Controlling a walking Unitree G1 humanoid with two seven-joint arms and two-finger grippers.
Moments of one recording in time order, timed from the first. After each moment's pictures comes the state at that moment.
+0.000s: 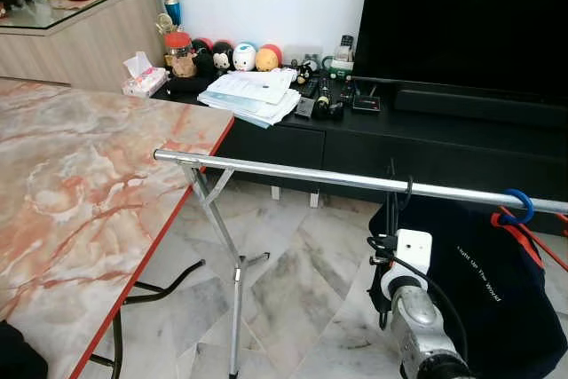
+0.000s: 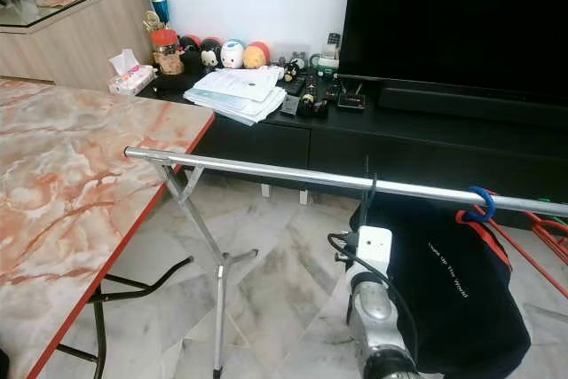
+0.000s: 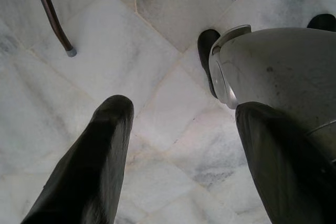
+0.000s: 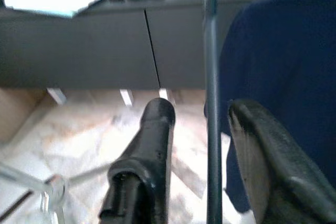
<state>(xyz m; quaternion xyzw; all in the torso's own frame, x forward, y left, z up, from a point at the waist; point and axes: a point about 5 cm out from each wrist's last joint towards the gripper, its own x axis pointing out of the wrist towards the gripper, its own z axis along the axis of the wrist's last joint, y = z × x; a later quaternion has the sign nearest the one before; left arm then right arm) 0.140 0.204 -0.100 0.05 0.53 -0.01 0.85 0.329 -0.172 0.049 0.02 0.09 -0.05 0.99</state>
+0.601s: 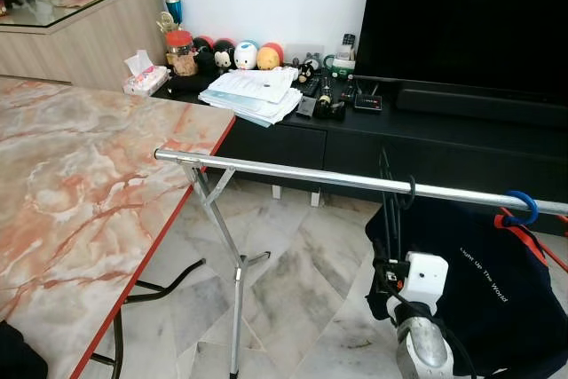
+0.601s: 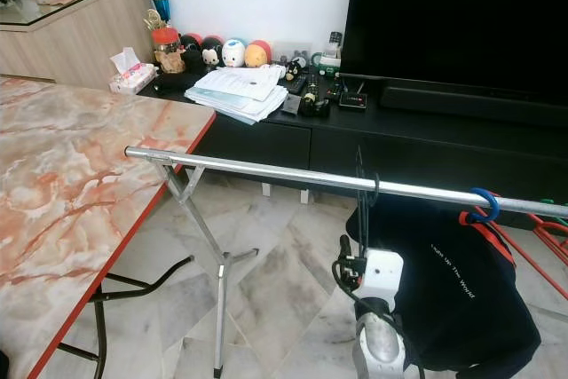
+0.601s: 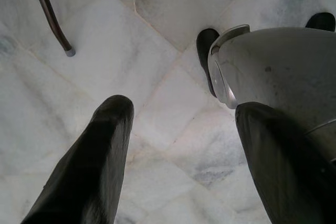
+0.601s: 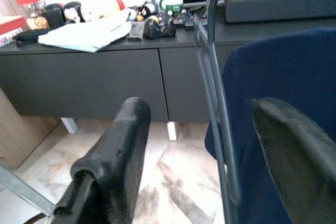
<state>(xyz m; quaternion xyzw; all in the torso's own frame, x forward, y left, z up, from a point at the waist) 0.140 0.204 -0.100 0.05 0.53 -0.01 0.85 0.289 -0.170 0.043 0.01 0.00 -0.03 1.00</state>
